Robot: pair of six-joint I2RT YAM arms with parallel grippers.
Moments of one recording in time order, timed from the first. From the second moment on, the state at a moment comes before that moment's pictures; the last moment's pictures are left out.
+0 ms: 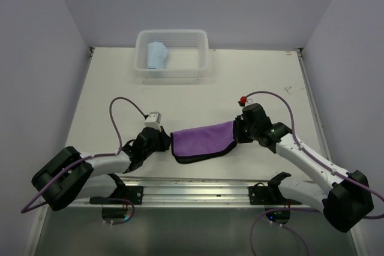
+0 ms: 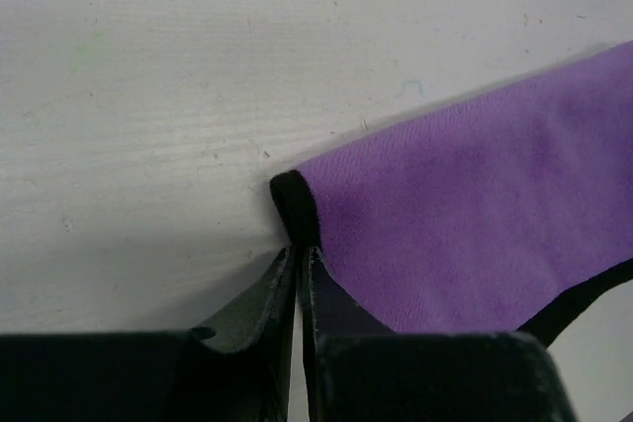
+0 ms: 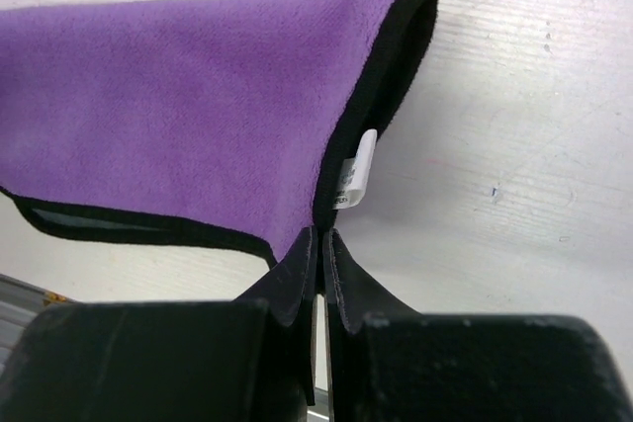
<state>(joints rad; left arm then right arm) -0.72 1.23 0.21 0.44 -0.18 -0.67 0.54 1.05 0.67 -0.54 0.03 0.45</state>
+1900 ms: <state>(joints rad) -0.72 1.24 0.22 0.46 -0.15 -0.67 1.08 1.69 1.15 -0.36 0.03 0.51</state>
